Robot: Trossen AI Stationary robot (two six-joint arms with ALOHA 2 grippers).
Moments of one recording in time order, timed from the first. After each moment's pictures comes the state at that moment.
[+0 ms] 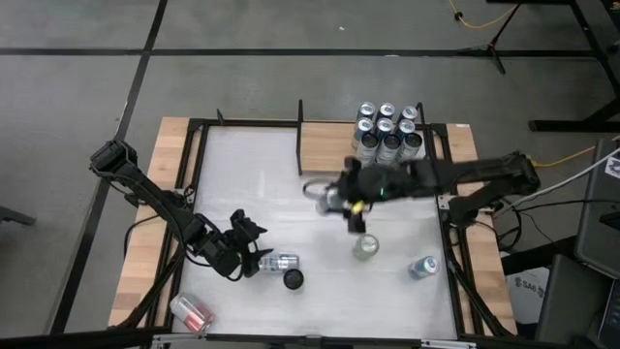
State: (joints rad) left arm -0.64 1.33 0.79 -0.35 -0.70 -0.85; right arm 0.15 1.47 1.49 -0.63 0.12 -0.02
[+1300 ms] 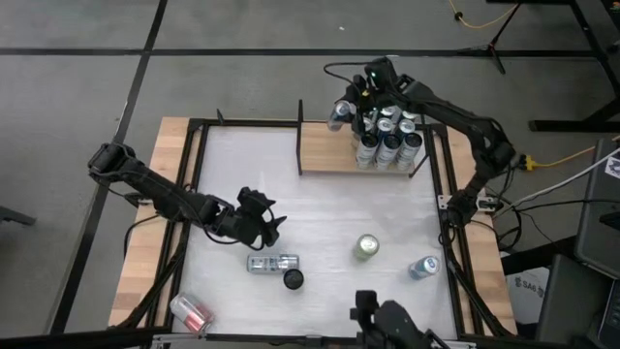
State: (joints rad) left arm -0.38 1.33 0.79 -0.28 -0.73 -0.82; right arm -0.76 1.71 1.49 -0.47 -0.51 -0.57
